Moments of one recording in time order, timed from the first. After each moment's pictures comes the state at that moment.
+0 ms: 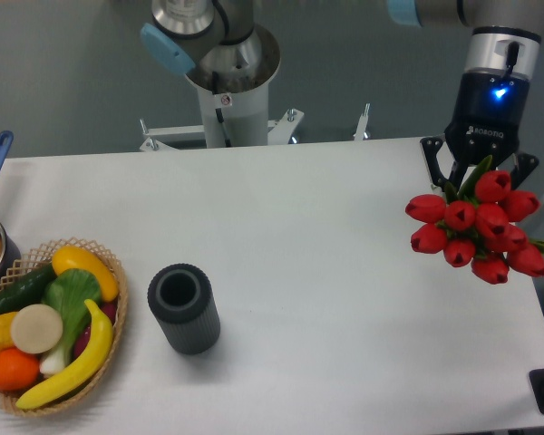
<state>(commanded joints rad) 2.93 -1.78 -1.58 -0.87 0.76 0.97</state>
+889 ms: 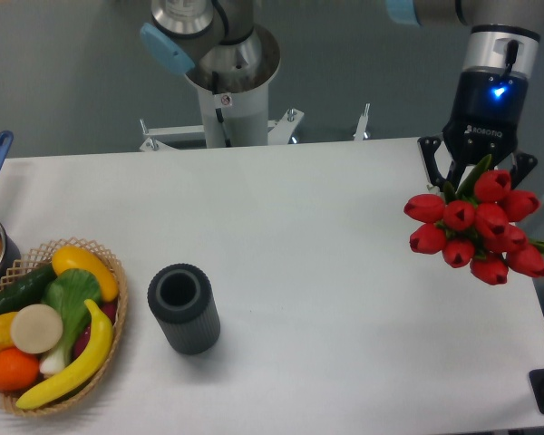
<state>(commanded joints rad) 2.90 -1.77 -1.57 -0.87 0.75 0.92</state>
